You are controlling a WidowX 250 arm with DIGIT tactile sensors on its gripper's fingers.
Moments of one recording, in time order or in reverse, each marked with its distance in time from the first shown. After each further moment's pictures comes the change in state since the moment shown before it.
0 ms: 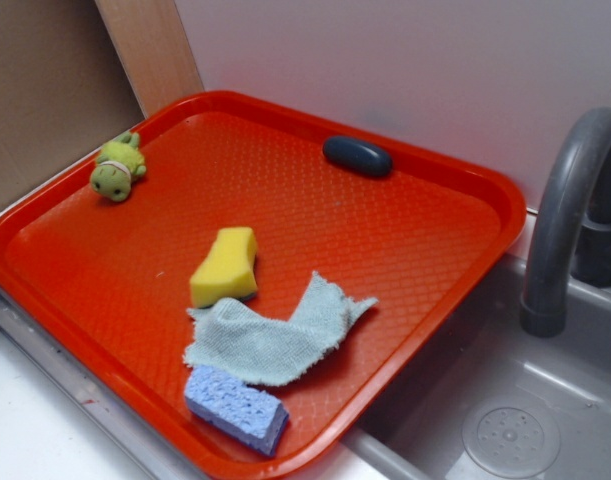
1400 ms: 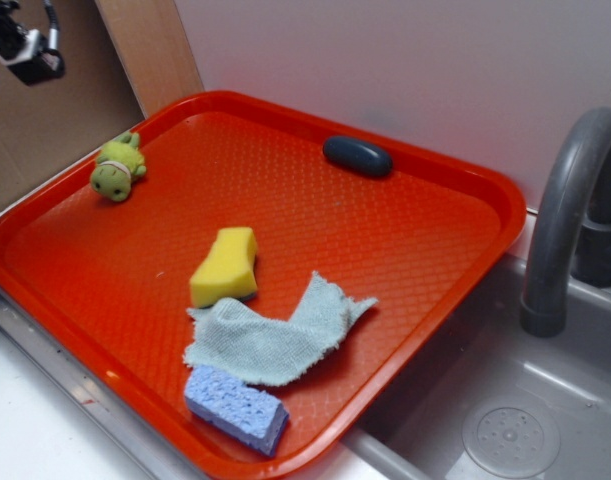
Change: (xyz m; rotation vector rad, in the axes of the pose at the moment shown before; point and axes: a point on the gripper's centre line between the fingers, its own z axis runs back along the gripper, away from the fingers) arm 0.065 0.010 -0.122 0.070 -0.296 0.591
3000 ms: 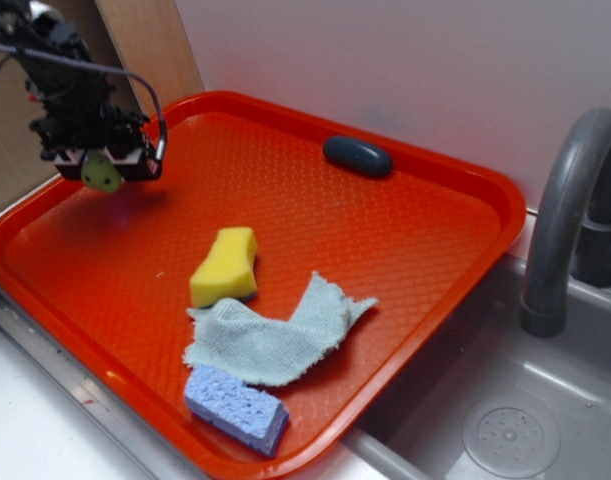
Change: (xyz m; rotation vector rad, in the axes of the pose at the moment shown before) arm -0.034 -0.050 -0.056 0.043 0.150 -0.142
